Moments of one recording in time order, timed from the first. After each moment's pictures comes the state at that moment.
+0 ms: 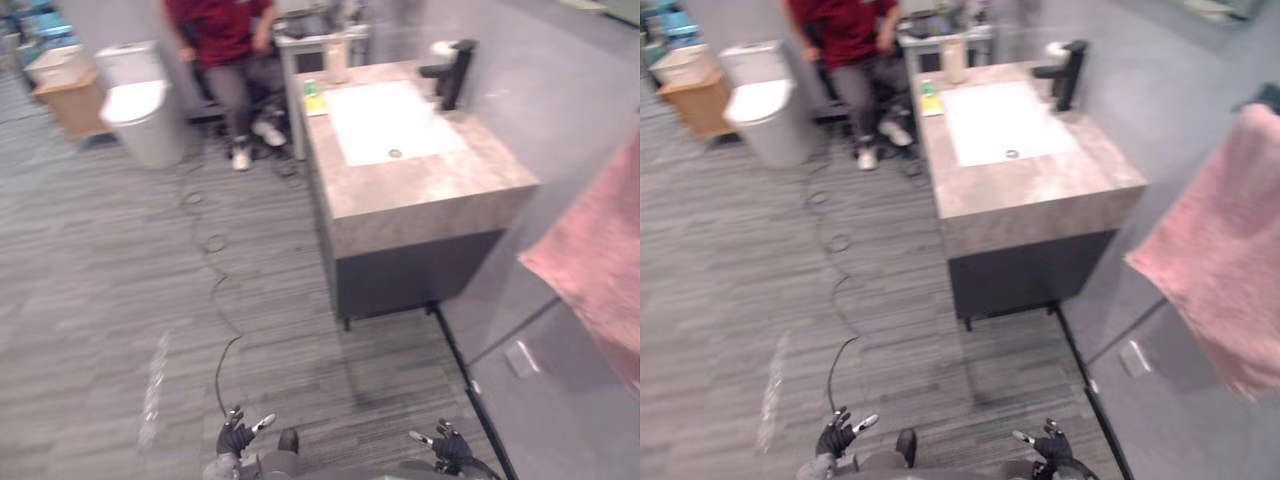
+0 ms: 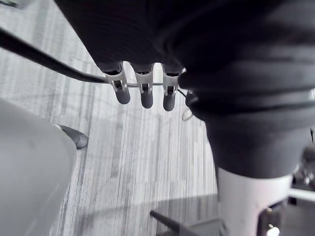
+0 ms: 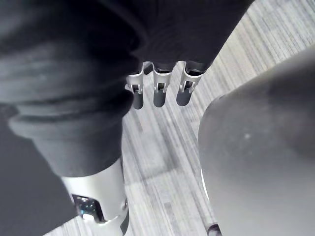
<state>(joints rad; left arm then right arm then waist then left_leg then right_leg) 0.18 -0.04 0.28 0.85 -0.01 -0.18 0.04 0.14 -0.03 -0.18 0.94 0.06 -0.08 -0.03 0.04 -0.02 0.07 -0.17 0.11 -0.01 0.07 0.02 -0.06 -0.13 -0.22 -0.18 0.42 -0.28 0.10</state>
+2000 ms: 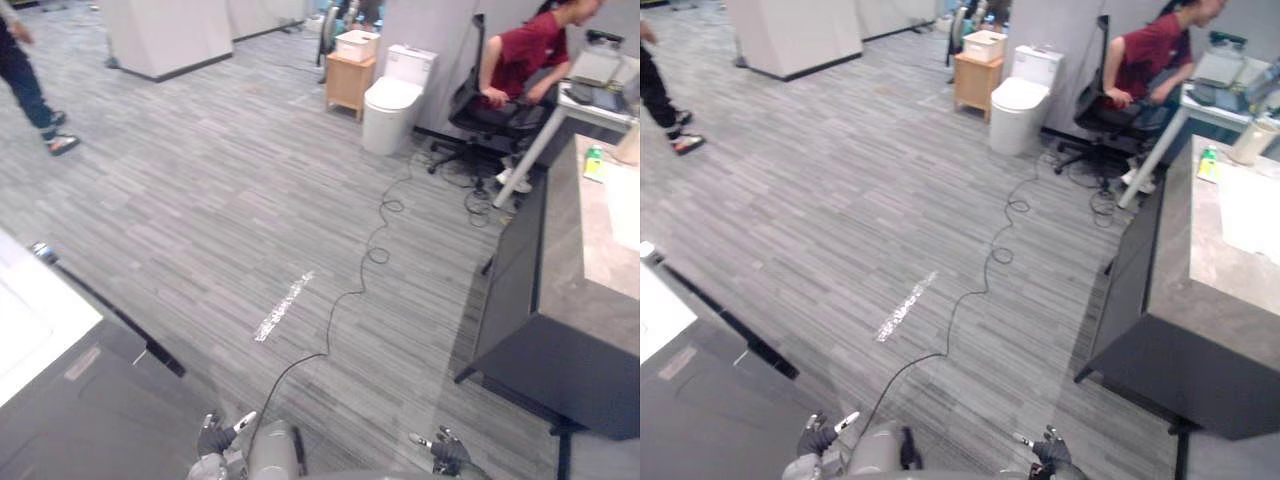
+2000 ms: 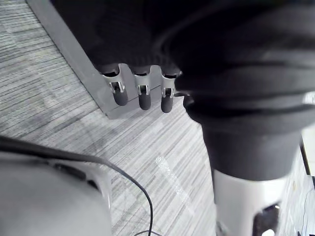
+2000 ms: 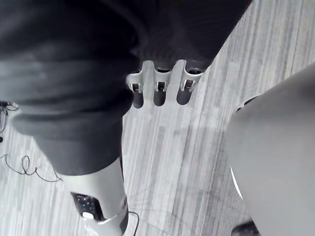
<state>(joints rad) 0.15 -0.02 0.40 0.87 0.03 -0.18 0.10 0.11 0.02 -0.27 0.99 0.02 -0.08 -0.02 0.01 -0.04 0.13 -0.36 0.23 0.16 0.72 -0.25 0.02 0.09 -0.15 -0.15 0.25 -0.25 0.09</state>
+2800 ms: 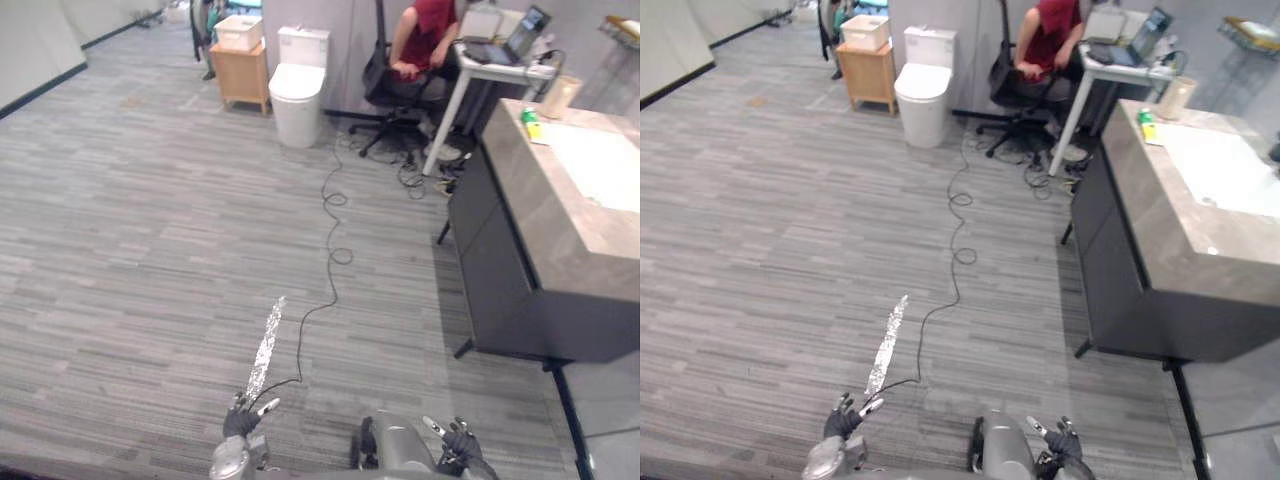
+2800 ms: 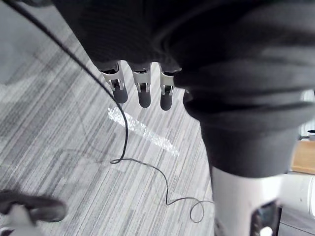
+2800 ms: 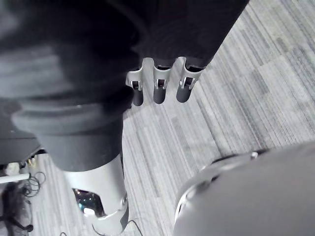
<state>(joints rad) 0.10 -0.08 0.26 0.90 0.03 -0.18 0.09 0.14 0.05 -0.45 0.90 0.09 -0.09 -0.02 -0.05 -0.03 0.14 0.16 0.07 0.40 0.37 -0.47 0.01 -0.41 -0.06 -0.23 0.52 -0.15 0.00</state>
